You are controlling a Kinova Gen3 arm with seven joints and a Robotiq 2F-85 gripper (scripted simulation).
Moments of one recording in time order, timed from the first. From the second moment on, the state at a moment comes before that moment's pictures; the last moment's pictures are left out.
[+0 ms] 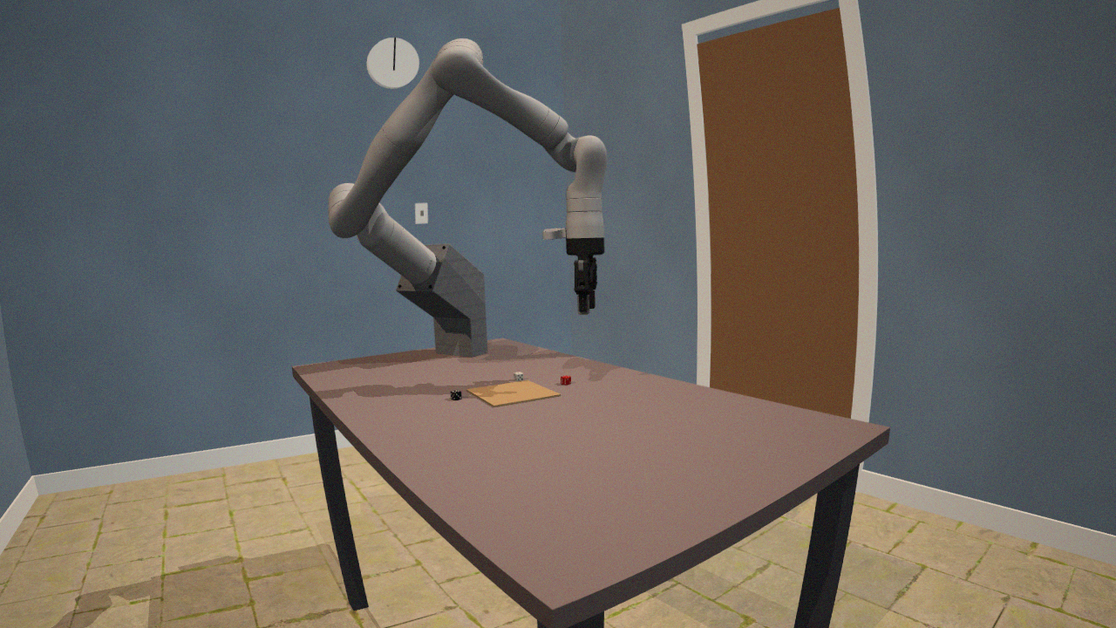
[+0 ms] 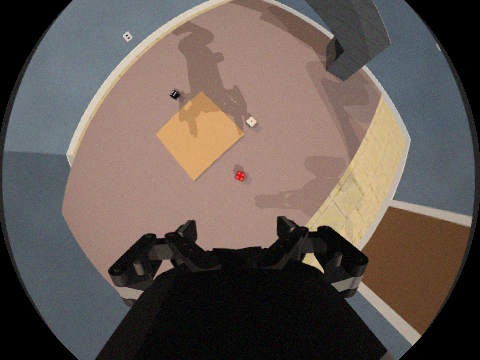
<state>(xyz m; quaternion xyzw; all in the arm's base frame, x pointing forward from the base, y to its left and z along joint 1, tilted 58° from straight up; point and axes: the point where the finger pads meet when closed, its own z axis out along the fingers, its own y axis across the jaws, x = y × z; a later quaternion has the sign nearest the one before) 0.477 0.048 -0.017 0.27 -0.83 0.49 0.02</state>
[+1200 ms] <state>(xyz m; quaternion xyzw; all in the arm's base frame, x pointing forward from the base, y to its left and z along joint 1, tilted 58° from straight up) 0.334 -0.112 0.149 0.63 -0.60 0.42 0.25</state>
